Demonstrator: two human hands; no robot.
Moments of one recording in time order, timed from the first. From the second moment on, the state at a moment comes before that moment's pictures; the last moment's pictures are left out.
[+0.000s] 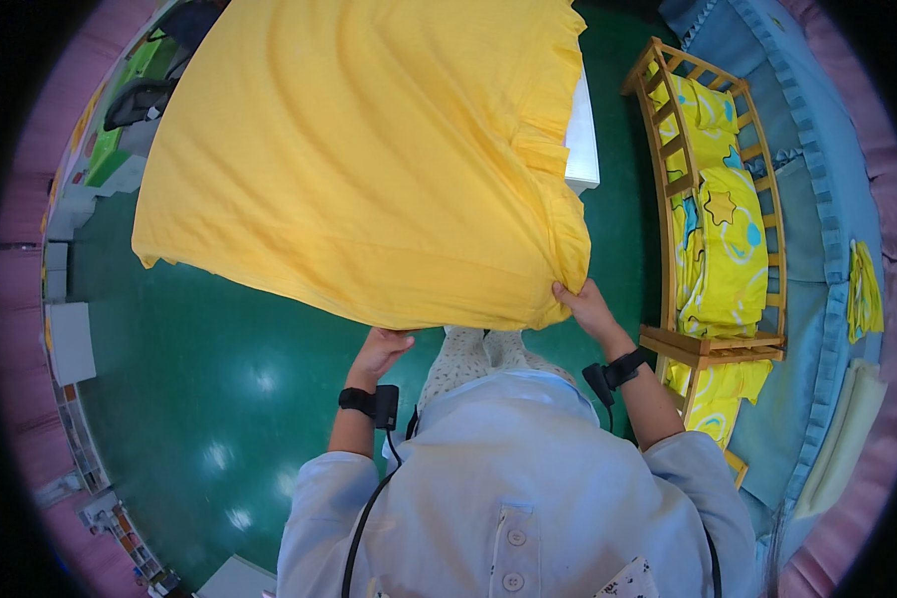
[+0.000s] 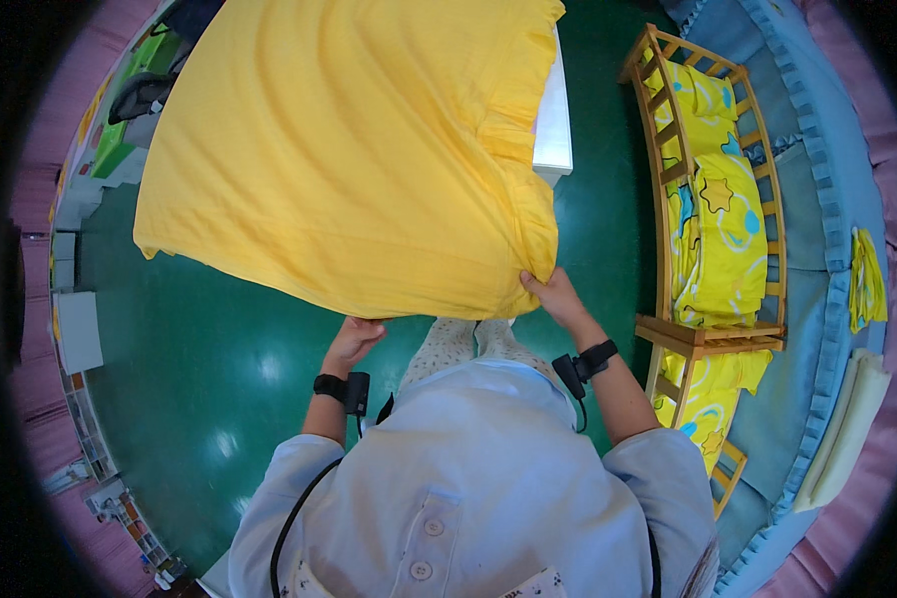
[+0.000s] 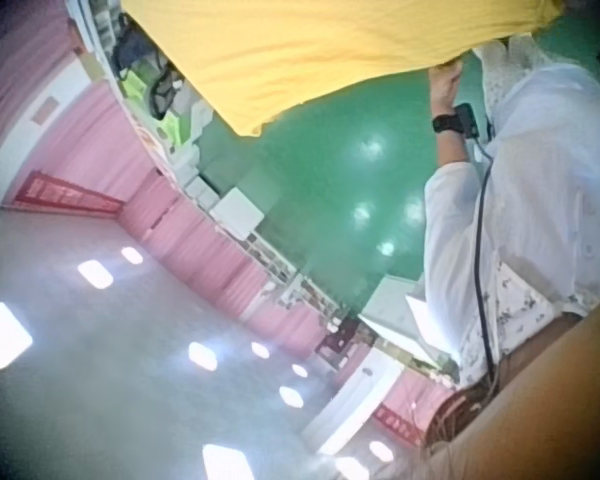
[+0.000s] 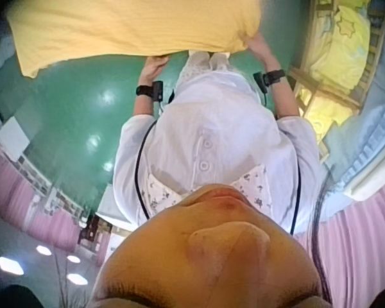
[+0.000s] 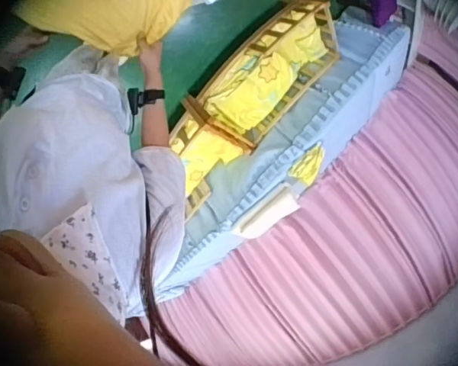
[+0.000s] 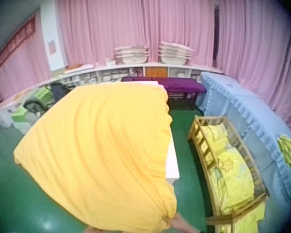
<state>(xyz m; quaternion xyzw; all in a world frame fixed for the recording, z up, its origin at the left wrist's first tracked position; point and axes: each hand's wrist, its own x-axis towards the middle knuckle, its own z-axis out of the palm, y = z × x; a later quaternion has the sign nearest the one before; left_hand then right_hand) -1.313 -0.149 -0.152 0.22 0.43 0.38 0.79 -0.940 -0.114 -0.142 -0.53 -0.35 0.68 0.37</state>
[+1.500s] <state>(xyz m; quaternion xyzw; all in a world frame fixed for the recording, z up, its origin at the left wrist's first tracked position) -1.271 -0.092 -0.117 0.06 0.59 0.57 0.58 -0.925 -0.075 -0.144 -0.62 -0.30 0.56 0.45</state>
